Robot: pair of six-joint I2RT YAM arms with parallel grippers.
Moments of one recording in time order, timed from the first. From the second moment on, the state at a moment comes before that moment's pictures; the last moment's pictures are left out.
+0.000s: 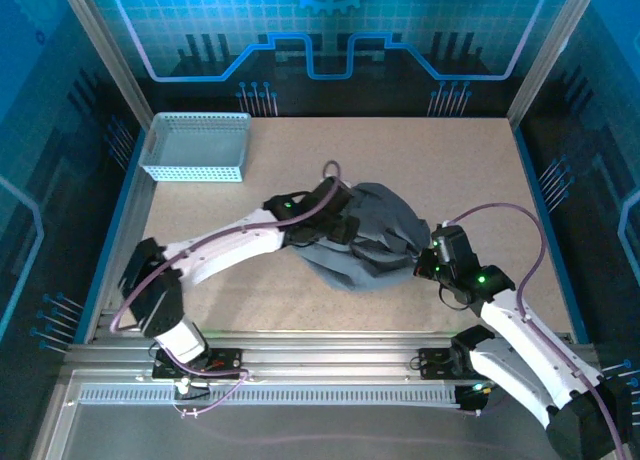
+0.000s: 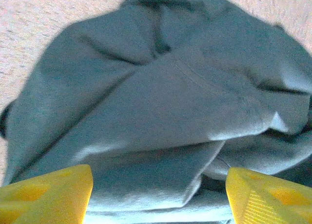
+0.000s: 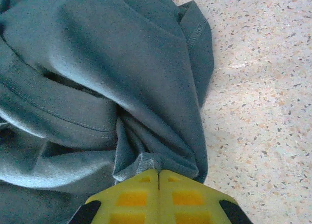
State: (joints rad) left arm -0.87 1.68 1.37 -0.66 -0.21 -0.45; right arm 0.39 0.78 0.52 -0.63 0.13 0.62
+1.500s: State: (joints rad) left arm -0.69 1.14 0.62 -0.31 0.16 -0.48; right arm 0.47 0.97 0.74 -0.55 0.01 0.42
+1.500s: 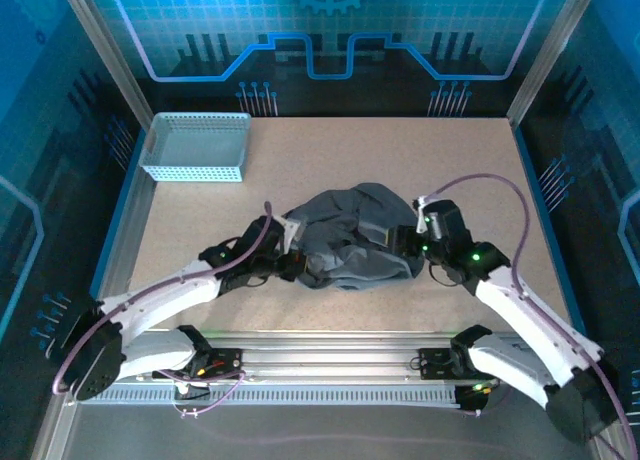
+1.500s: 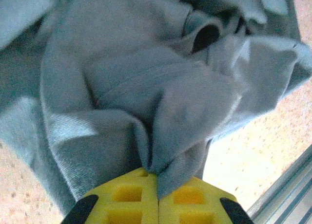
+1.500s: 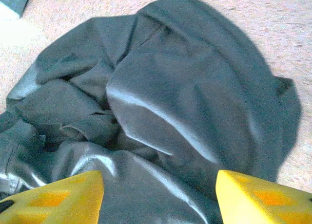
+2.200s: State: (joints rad) left arm -0.69 1.02 0.40 -0.22 0.16 -0.59; right arm 0.70 1.62 1.10 -0.49 0.11 0.36
